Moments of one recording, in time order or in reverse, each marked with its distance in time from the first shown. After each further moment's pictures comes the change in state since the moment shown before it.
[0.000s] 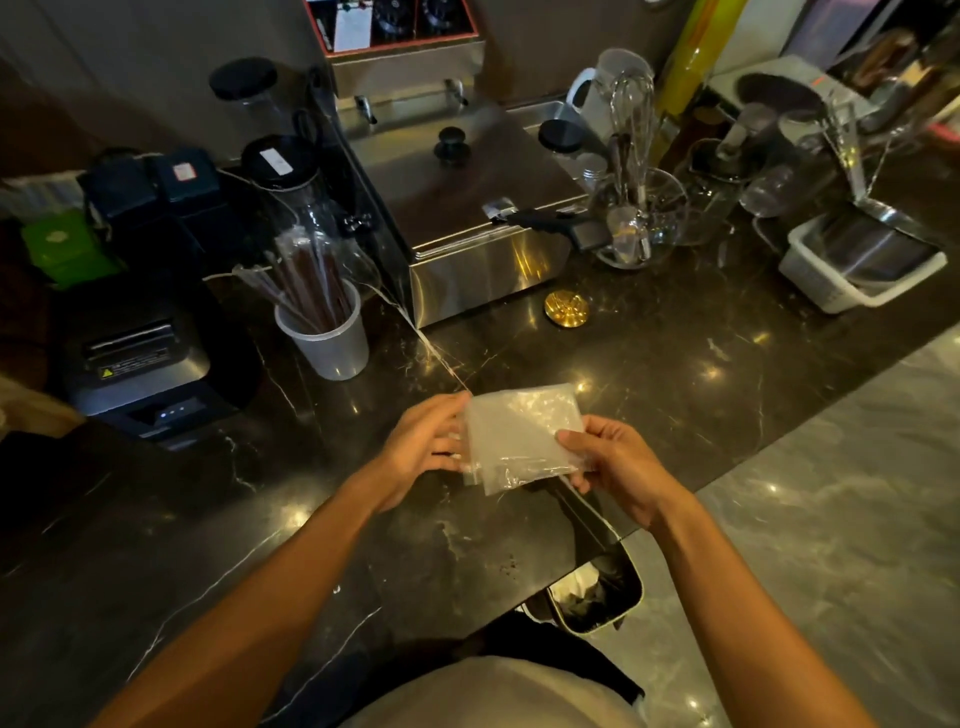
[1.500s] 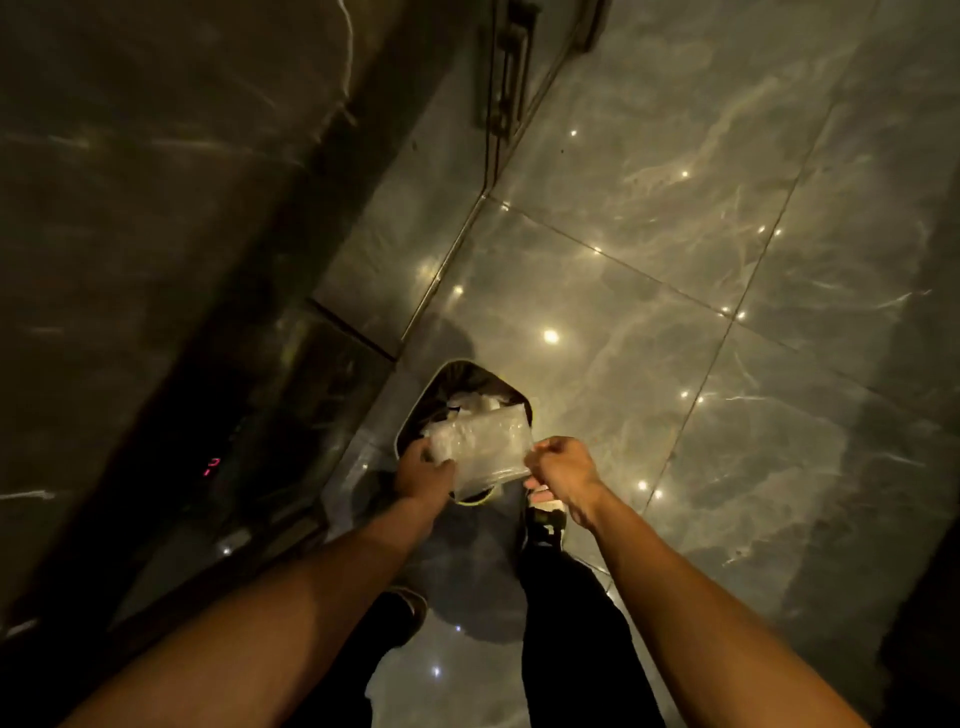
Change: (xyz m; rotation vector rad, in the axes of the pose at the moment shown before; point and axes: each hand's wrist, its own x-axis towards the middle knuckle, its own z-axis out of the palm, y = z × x) left_hand 0.240 -0.463 0.293 0.735 0.175 -0.439; right_hand 0.032 0.476 -0.314 0.179 0.653 0.593
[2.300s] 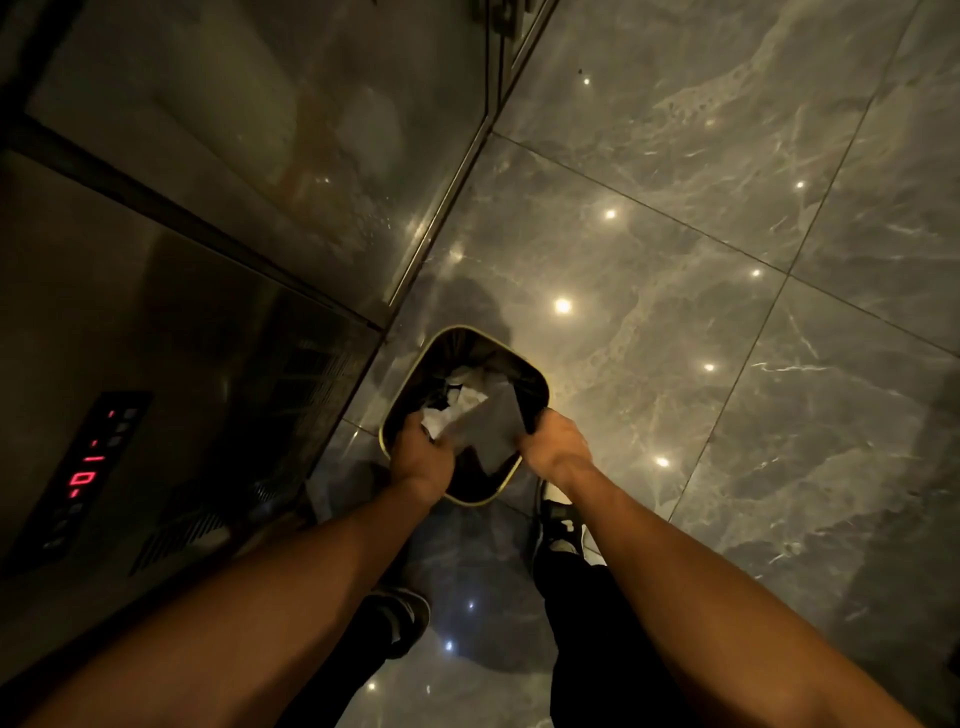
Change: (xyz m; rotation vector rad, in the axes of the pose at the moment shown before) left_hand 0.109 -0.049 0.045 0.187 0.040 0.110; right_hand 0.118 0.031 0.042 -0.554 0.086 -0.111
